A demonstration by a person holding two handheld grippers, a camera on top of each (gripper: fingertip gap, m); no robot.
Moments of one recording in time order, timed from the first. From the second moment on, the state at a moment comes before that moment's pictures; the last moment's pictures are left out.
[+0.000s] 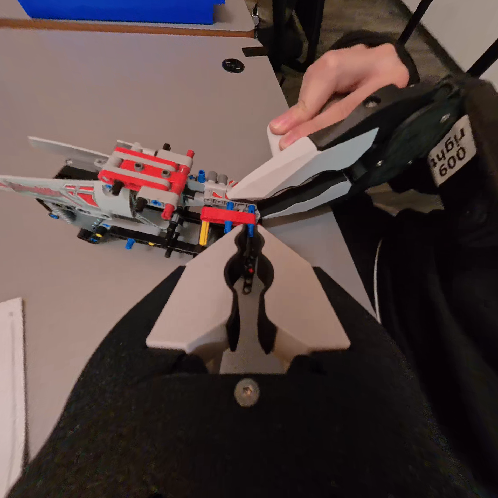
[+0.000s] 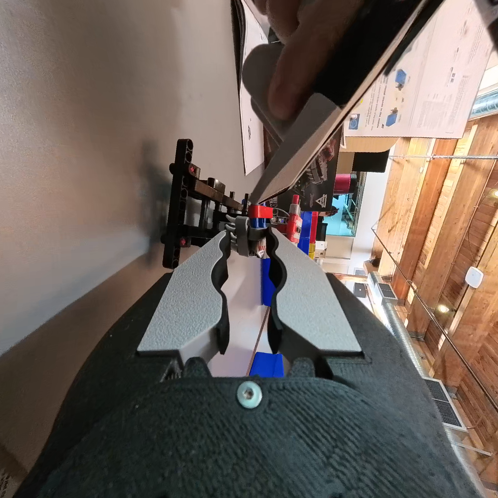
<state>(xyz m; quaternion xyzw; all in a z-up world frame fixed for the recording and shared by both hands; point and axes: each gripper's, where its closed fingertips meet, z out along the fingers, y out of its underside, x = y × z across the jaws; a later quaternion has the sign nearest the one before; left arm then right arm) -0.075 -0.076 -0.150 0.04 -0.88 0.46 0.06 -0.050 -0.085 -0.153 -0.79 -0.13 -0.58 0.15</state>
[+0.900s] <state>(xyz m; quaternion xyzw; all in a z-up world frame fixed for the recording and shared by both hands) -0.063 -0.065 -0.143 -0.10 -0.89 0.44 -0.07 -0.060 -0.080 -0.155 -0.81 -0.10 -0.52 0.23</state>
